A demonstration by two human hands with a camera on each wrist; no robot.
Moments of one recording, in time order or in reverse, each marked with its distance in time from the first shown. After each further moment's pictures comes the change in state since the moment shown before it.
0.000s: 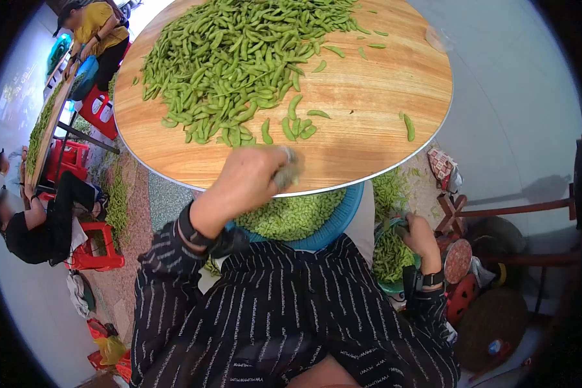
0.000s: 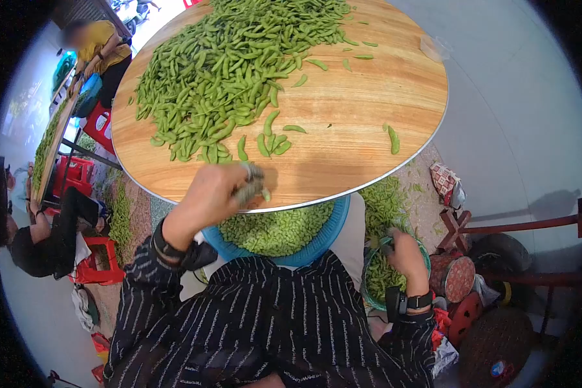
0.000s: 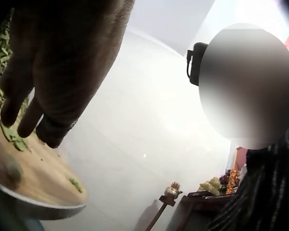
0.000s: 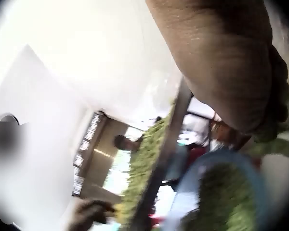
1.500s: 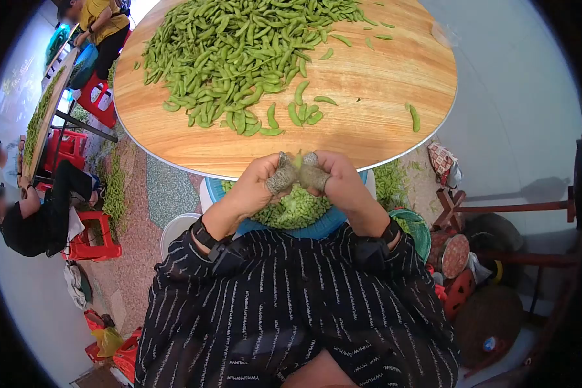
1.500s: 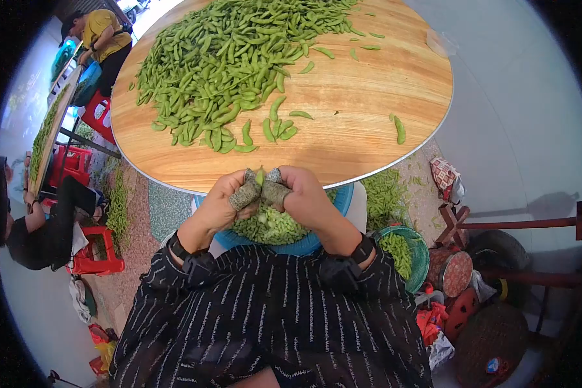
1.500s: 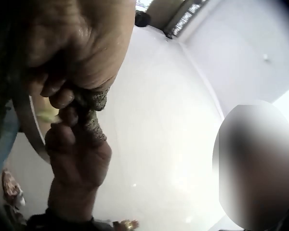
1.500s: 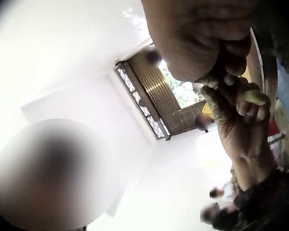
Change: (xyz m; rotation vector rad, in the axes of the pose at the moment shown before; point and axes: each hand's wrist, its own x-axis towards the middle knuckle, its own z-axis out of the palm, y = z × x) left_hand -0.044 -0.027 0.046 -1.282 -0.150 -0.490; right_hand 0.086 -0.183 0.042 1.052 -0.106 -0.452
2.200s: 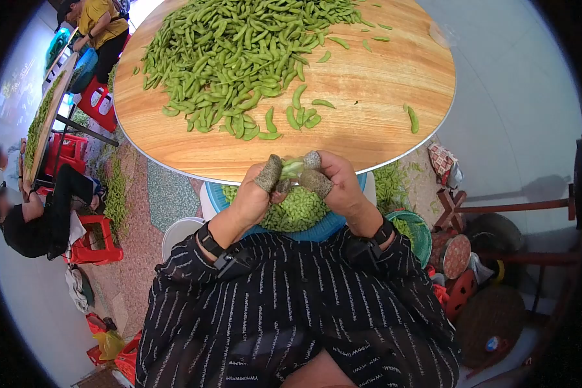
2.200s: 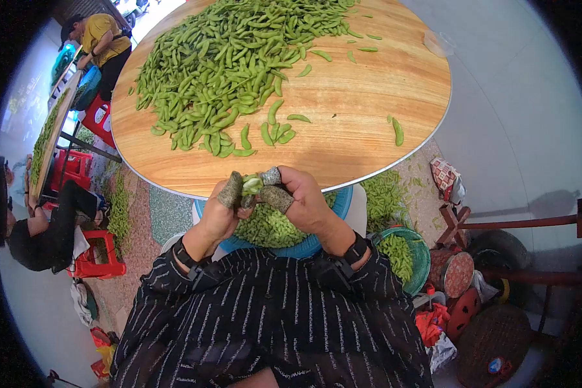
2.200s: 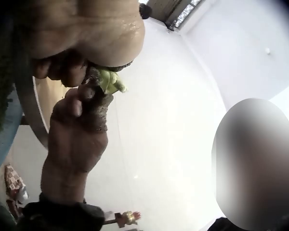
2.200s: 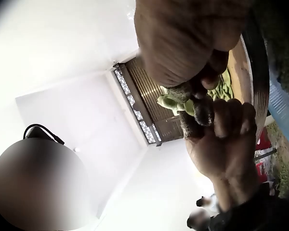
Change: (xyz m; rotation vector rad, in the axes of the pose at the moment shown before) left_hand -0.002 0.000 0.019 -0.199 0.183 0.126; right_hand 0.002 -0.006 -0.005 0.284 -0.116 -0.092
